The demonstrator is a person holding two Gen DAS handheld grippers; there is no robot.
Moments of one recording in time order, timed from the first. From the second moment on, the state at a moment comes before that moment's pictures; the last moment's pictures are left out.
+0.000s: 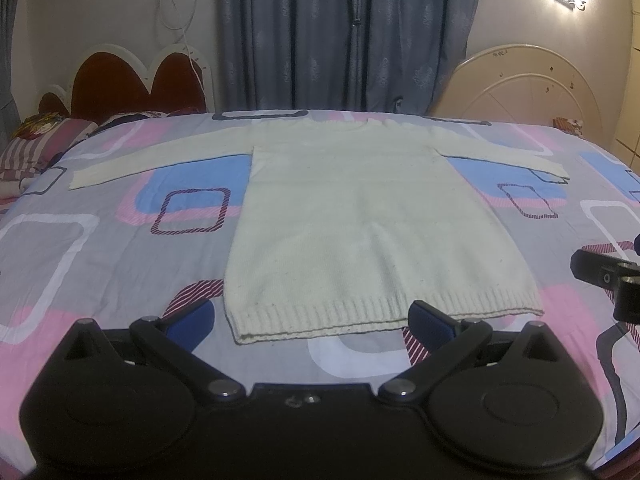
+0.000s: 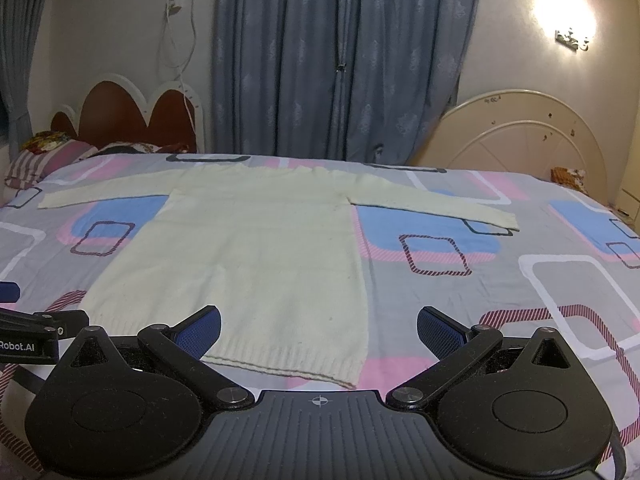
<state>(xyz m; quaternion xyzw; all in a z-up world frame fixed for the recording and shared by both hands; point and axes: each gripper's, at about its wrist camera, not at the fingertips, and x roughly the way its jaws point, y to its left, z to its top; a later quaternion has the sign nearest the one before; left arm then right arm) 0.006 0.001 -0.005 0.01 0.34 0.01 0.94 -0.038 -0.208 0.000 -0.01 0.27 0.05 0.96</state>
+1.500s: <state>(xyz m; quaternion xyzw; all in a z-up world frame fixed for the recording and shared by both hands) 0.139 0.013 -0.005 -0.05 0.33 -0.05 0.94 0.069 -0.298 0.015 0.04 0.23 -0.04 0.97</state>
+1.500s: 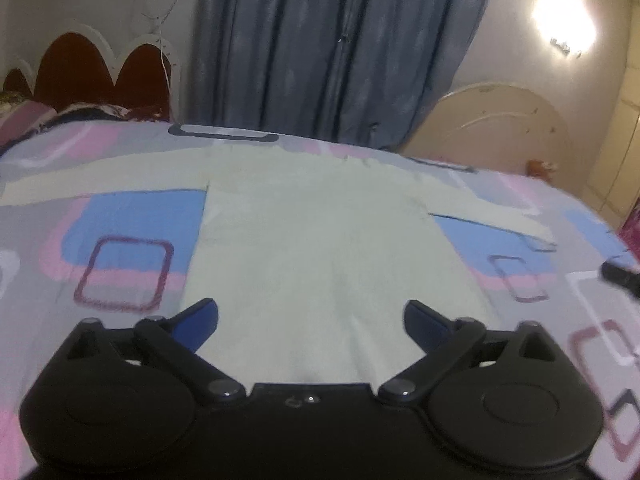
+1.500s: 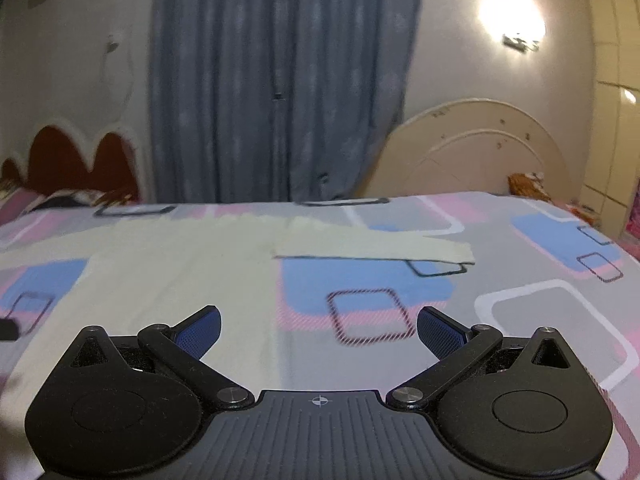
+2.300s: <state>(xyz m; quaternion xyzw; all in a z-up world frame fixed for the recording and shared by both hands) 0.357 0.007 -0.075 -0.02 0.34 0.00 0.94 0.323 -0.524 -0.099 0.26 0.23 -0.18 0.92</state>
